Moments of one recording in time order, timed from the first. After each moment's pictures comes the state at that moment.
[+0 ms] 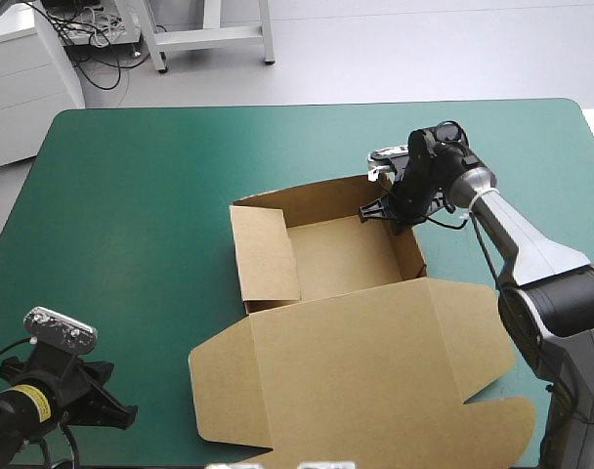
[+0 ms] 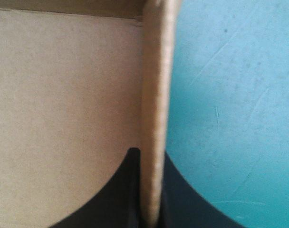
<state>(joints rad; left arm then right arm) -0.55 0.52 -0.71 0.16 1.21 -0.18 0.33 1.97 -1.75 0.06 1.20 -0.01</state>
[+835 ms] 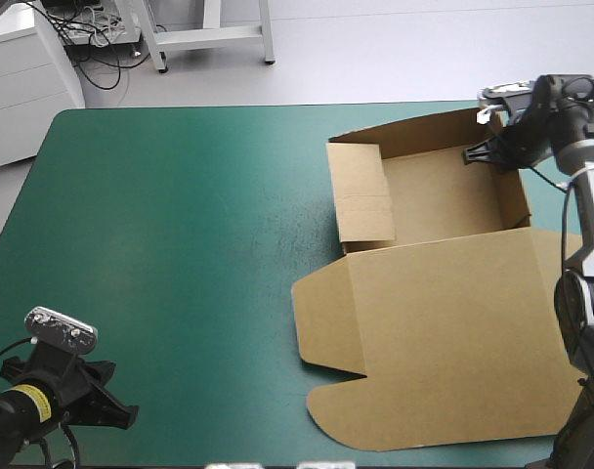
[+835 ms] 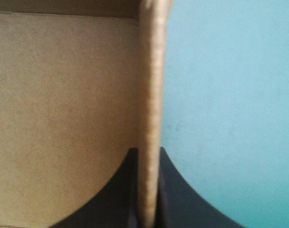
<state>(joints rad) -0.55 0.52 -0.71 0.15 1.20 -0.18 -0.05 1.93 -1.97 0.00 1.24 -0.21</state>
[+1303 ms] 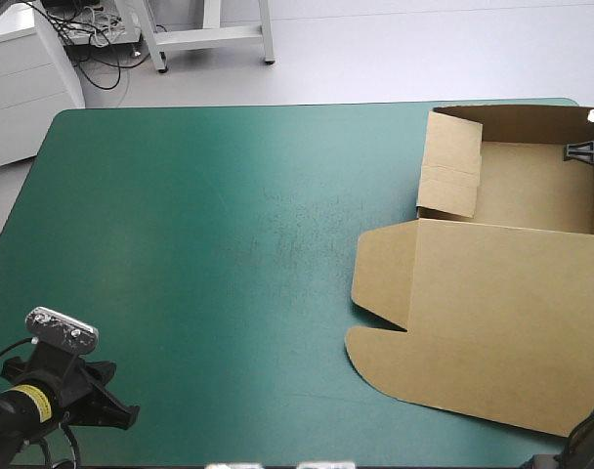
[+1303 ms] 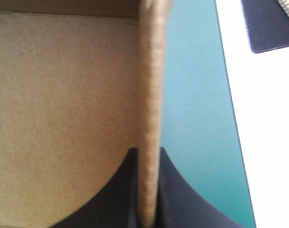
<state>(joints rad) -0.55 0.52 -0.71 0.14 1.20 -0.18 -0.37 1.93 -1.97 0.00 1.20 -0.21</state>
